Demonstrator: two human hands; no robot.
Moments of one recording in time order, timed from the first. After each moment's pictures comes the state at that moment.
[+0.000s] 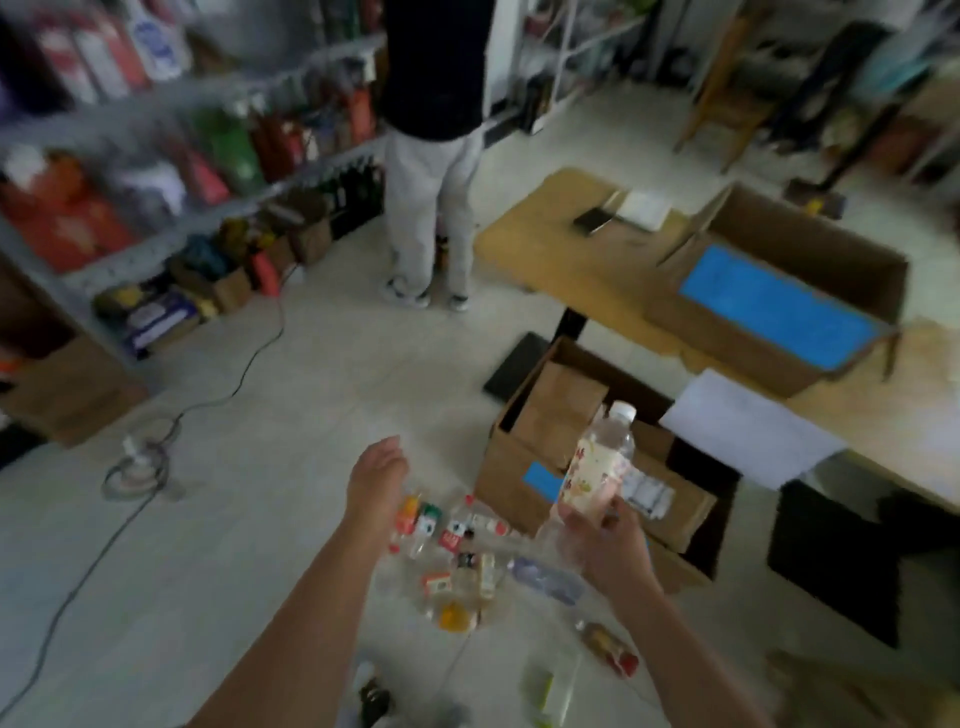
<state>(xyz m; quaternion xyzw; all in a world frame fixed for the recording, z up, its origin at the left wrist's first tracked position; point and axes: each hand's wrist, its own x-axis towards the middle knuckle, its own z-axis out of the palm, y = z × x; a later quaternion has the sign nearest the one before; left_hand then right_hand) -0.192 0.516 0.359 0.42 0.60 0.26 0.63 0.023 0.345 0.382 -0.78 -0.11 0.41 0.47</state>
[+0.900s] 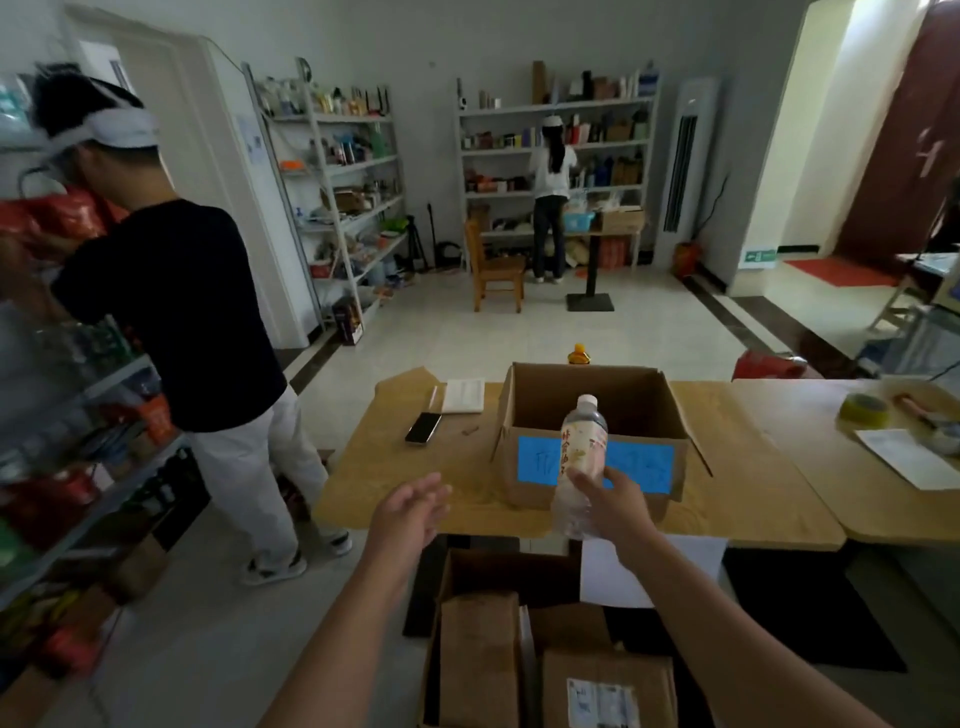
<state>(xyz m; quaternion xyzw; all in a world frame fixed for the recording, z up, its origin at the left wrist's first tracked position) 0.117 0.618 0.582 0.65 0.35 0.18 0.65 0.301 0.451 0.533 -0.73 -0.05 0.22 0.65</state>
